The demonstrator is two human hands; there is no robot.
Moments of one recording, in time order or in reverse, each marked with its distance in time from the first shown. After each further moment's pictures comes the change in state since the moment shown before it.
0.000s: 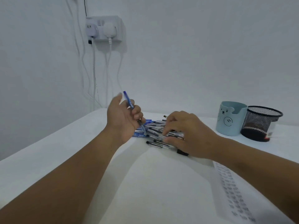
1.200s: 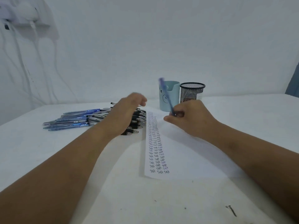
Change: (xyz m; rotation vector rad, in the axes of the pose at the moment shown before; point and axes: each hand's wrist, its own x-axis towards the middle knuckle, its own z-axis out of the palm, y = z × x) left_hand -0.021 -0.114 0.095 1.163 -0.476 0.308; right_hand -0.137 0.053 -0.067 -0.002 0.172 0.571
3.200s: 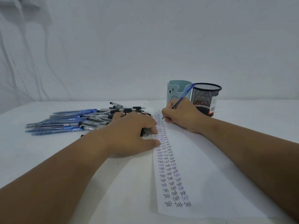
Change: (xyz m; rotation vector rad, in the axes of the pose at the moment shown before) left_hand 0.005 -0.035 -0.002 0.627 -0.209 0.132; right_hand 0.089 0.024 0.067 0.556 -0.103 0.307
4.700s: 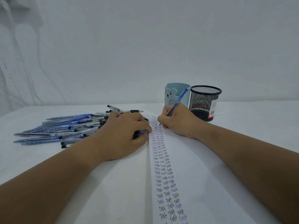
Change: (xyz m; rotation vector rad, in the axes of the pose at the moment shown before) left_hand 0.015 -0.016 0.001 0.108 0.055 0.070; right_hand 0.000 -0.005 0.000 -0.189 -0.026 -0.018
